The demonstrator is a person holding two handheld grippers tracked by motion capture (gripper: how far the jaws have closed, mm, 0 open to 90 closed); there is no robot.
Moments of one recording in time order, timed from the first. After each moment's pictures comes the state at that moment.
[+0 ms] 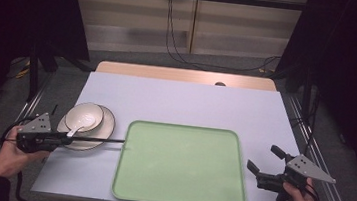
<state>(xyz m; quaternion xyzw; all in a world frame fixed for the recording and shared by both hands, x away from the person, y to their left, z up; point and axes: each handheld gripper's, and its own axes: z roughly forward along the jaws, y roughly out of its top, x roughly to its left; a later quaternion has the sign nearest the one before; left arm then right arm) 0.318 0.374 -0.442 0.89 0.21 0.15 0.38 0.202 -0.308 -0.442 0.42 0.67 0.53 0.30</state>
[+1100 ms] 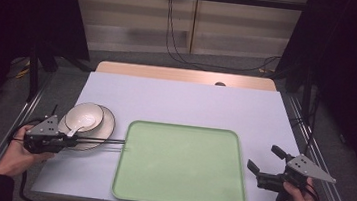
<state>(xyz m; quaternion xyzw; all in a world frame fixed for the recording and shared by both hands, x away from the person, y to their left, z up) 0.319 0.357 -0.445 0.91 0.17 0.13 0.35 0.203 -0.309 -0.443 0.42 0.67 0.53 0.30</state>
